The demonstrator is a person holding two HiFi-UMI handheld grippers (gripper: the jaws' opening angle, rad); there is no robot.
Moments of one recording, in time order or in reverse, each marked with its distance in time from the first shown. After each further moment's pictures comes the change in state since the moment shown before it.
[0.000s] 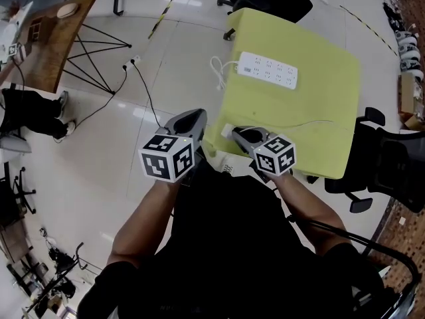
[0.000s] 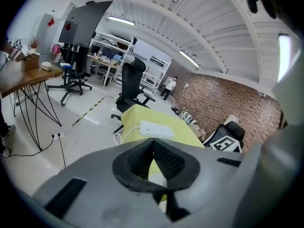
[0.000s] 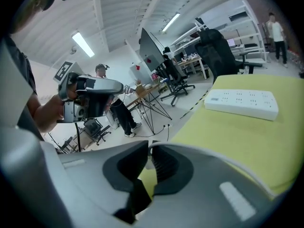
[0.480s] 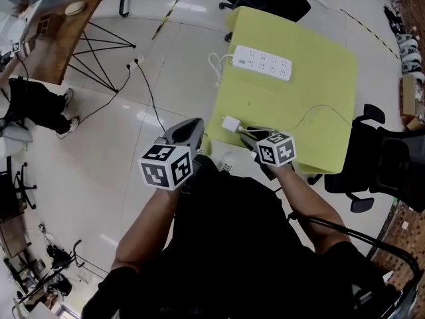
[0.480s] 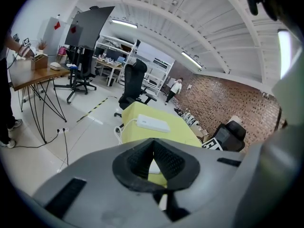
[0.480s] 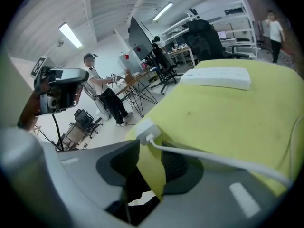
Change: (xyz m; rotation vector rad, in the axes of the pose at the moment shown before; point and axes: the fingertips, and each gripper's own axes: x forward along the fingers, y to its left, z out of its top) left arm -0.031 -0.039 -0.045 -0.026 -0.018 0.048; right arm -0.030 -0.043 -0.077 0.067 0.137 -0.109
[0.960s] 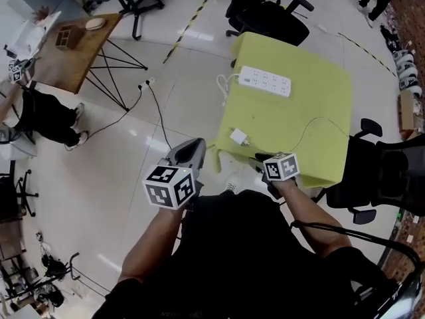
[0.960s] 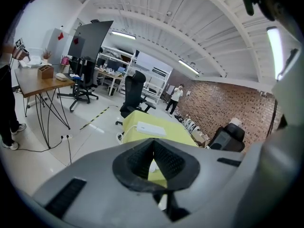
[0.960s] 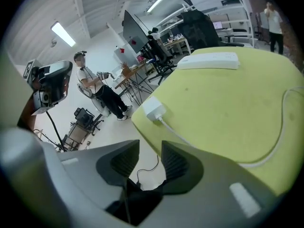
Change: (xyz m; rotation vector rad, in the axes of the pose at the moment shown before) left arm -0.068 -0.025 -0.002 0.034 -0.107 0.023; right arm -0.021 0.011 -0.057 0.073 0.091 0.000
